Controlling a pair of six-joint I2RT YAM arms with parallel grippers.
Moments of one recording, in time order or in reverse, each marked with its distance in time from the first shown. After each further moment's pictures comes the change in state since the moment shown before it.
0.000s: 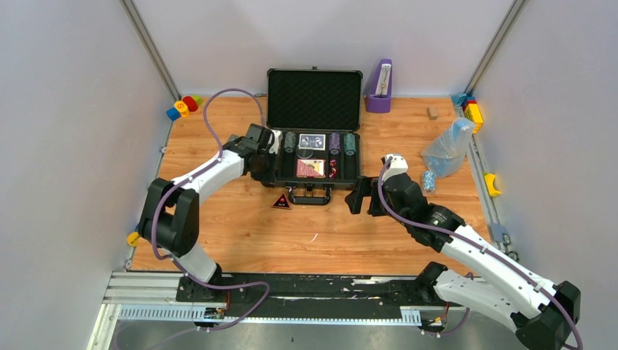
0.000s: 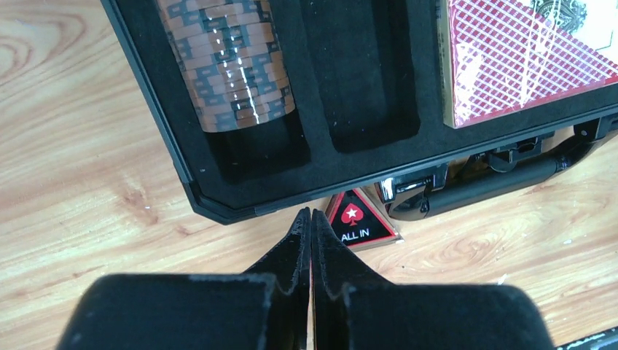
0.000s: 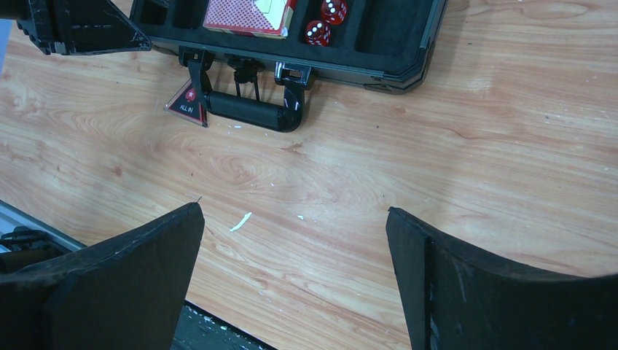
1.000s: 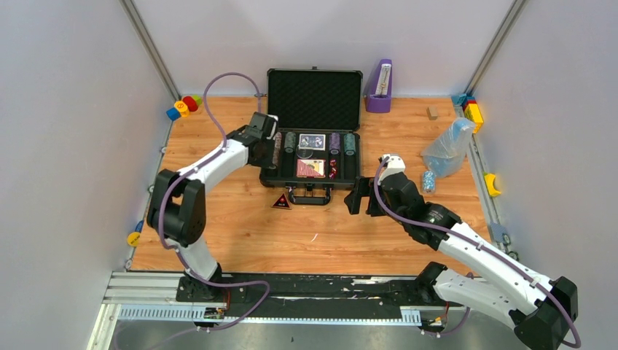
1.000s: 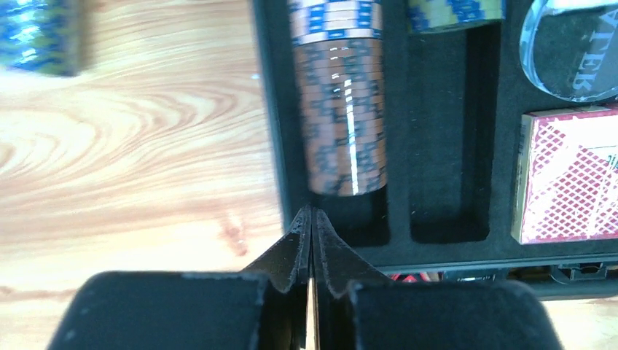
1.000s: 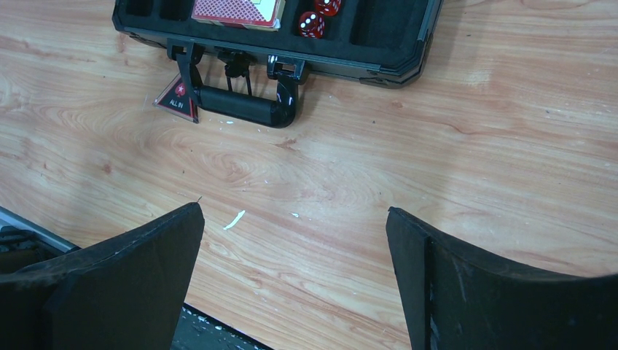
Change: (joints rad) left arm 0.005 0.133 0.168 -0.022 -0.233 0.000; right arm 0.000 0.031 0.000 0.001 0.000 0.000
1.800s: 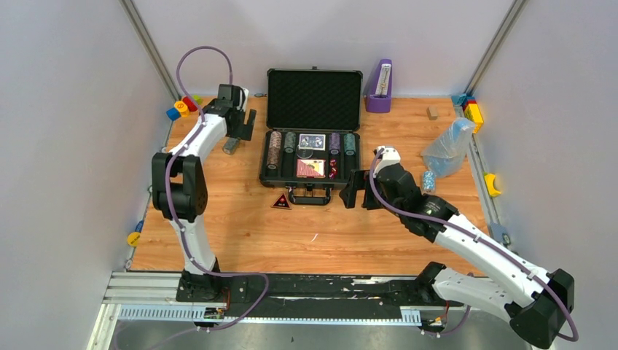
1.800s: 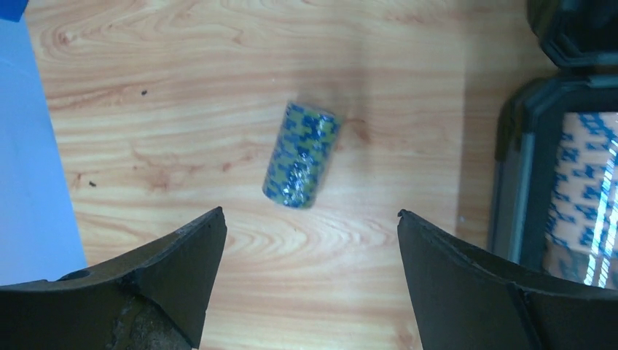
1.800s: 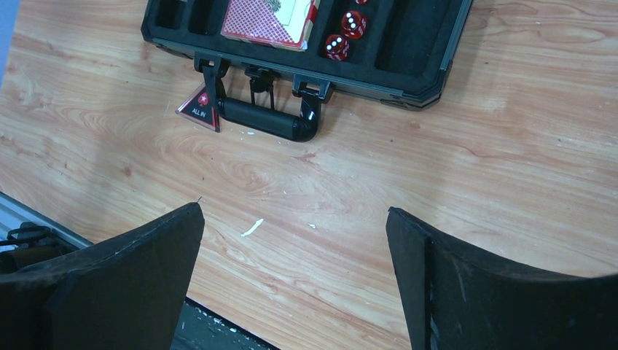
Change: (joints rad) left arm 0.258 0.130 0.253 0.022 -0.079 0.270; right arm 0.000 0.070 0.098 -0.010 -0.026 -0.024
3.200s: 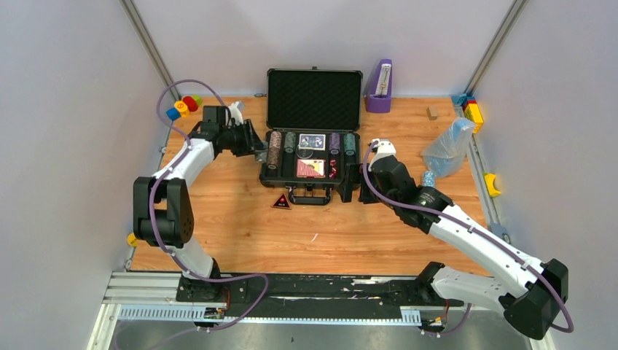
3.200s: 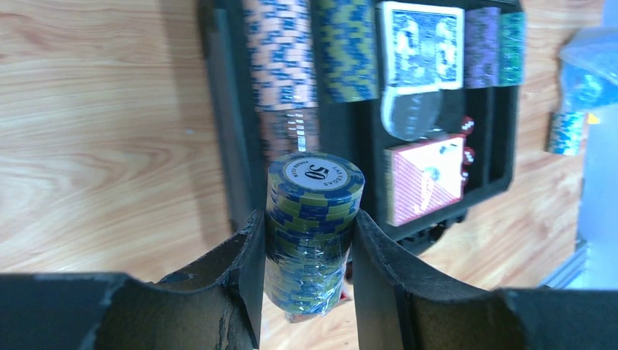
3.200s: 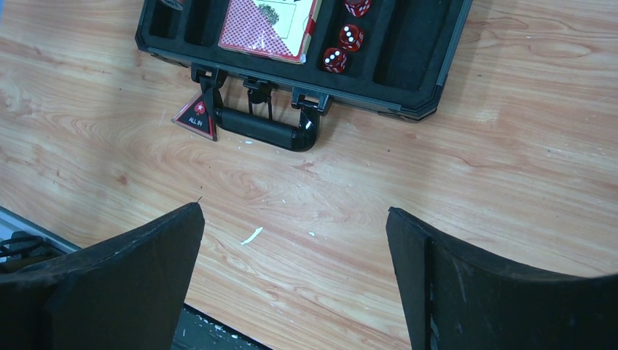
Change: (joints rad) left arm 0.073 -0.203 -0.319 0.174 0.720 -0.384; right arm -0.002 0.085 0.092 -0.044 0.018 -0.009
